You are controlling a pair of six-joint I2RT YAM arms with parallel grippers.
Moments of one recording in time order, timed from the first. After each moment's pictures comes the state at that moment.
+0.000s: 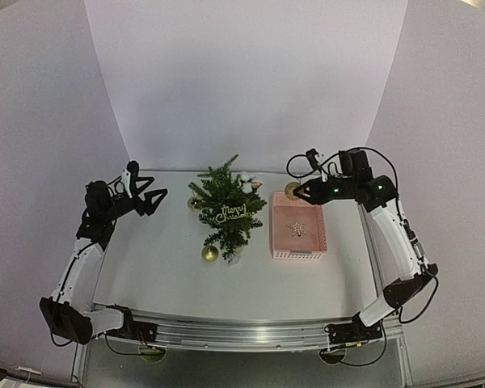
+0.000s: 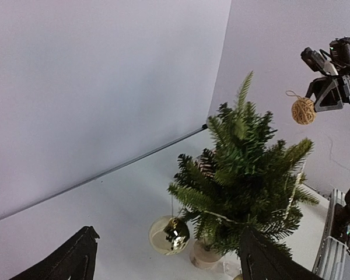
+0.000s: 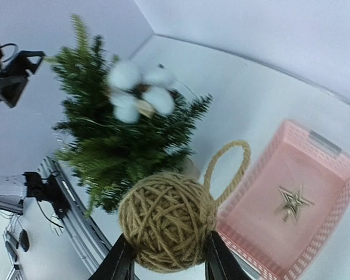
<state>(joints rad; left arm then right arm) -0.14 1.14 1.09 -0.06 0.71 -0.05 0.42 1.57 1.93 -1.03 -0.48 0.12</state>
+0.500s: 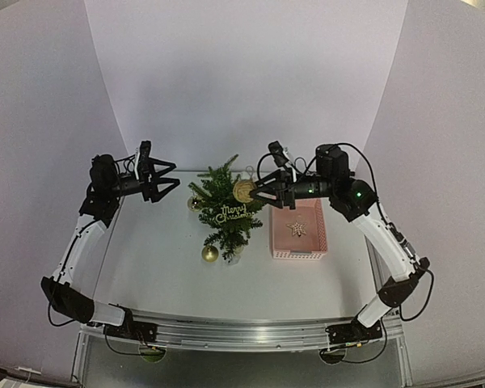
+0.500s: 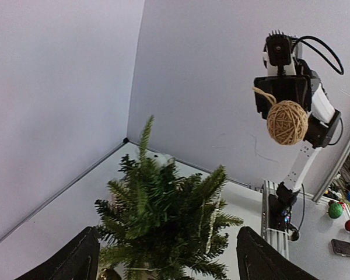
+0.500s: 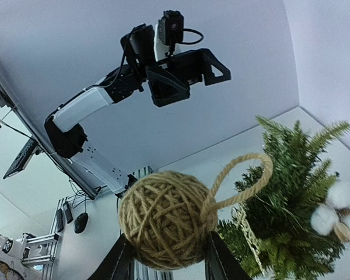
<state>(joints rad) -0.23 1.35 1.45 -0.14 1.05 -0.13 0.70 1.63 1.99 -0.61 -0.80 0.20</state>
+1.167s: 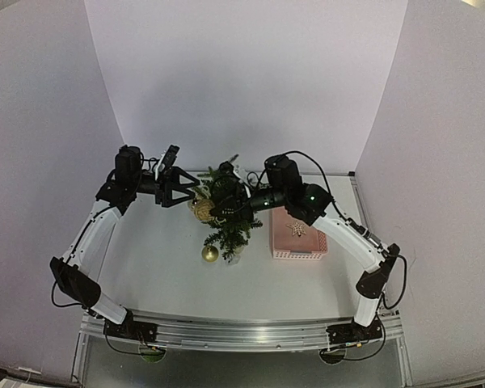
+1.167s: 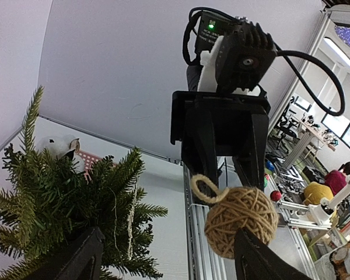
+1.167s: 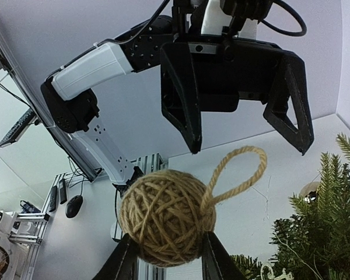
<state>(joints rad) -0.35 1.53 1.63 -0.37 1.31 -0.09 0.88 1.87 2.12 -0.55 -0.74 0.09</state>
